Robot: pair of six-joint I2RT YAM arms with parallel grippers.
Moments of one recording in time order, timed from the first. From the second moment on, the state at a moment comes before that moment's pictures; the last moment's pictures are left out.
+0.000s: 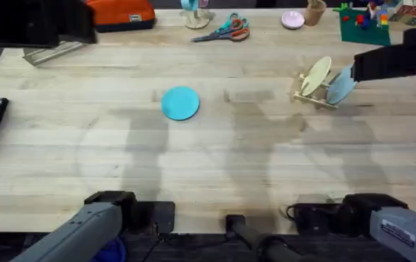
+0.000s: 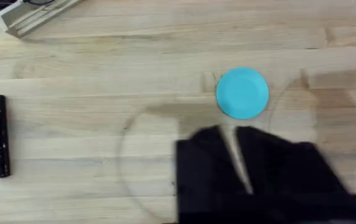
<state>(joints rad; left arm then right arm) 0.00 1.13 1.67 -1.44 0.00 0.02 0.01 1.07 1.42 -1.37 -0.03 -0.08</state>
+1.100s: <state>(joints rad) 0.07 1.30 1.67 -1.51 0.54 0.11 0.01 1.07 1.42 -1.37 -0.03 -0.08</state>
